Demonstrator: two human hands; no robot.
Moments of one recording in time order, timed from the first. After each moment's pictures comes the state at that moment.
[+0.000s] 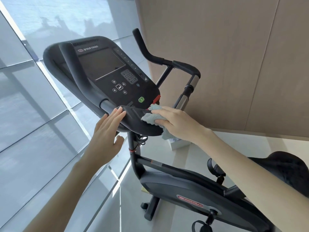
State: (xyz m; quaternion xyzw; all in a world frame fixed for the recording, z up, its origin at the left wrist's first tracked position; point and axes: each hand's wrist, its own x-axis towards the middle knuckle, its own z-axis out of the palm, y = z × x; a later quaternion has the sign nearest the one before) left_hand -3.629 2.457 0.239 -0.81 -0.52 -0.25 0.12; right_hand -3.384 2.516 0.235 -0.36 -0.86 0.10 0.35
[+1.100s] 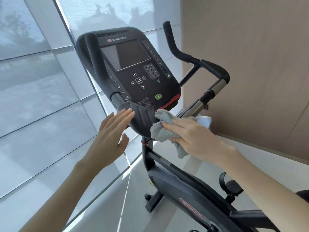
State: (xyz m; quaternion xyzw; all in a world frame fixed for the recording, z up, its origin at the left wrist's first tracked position) left_hand -3.589 2.432 0.237 -0.76 -0.58 -0.23 0.18; right_hand -3.338 2.525 0.222 -0.22 -0.93 0.01 0.30
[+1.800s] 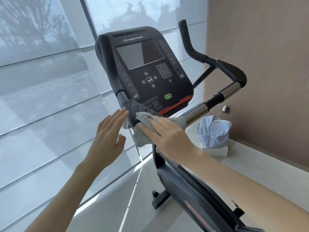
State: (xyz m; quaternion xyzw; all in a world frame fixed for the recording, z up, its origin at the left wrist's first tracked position) left_hand -3.555 2.415 0.233 -0.67 -0.67 -0.27 0.20; right_hand -3.373 2.538 0.203 -0.09 -0.90 -0.15 0.39
